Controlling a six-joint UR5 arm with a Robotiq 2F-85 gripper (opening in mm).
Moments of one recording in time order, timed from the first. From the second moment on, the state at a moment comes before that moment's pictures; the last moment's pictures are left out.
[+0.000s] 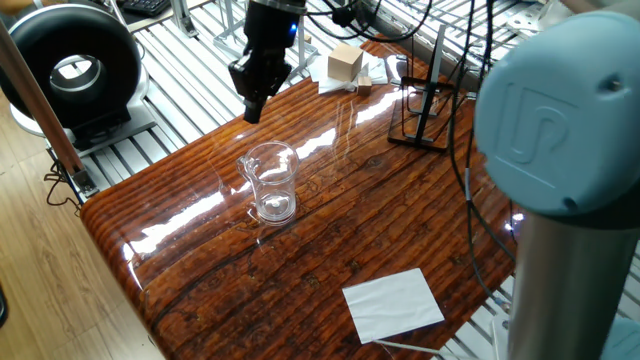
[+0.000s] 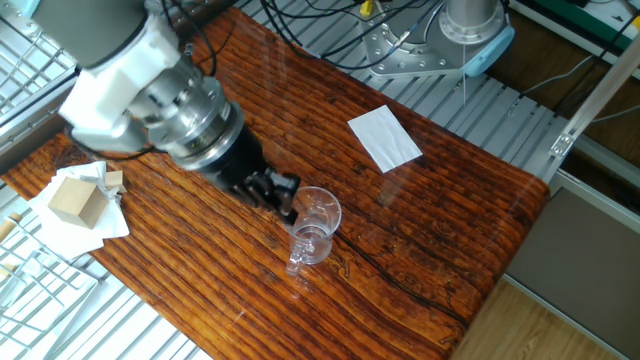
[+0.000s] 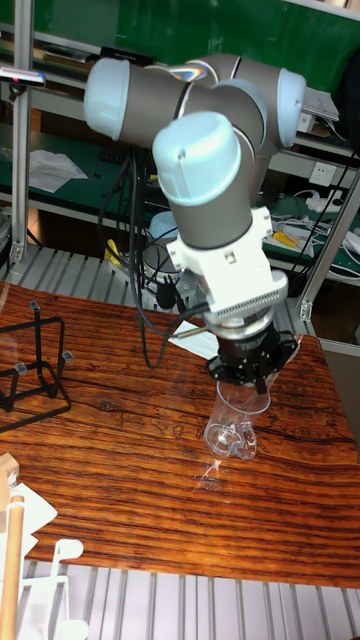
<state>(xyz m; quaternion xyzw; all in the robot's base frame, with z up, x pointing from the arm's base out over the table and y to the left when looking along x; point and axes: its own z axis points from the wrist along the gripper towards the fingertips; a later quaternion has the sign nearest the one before) 0.592 0.140 0.180 0.12 -0.96 -0.25 0.07</state>
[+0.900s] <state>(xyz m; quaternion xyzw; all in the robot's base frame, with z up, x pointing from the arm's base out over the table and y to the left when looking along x) 0.611 0.125 0.147 0.16 -0.96 -0.21 0.06</state>
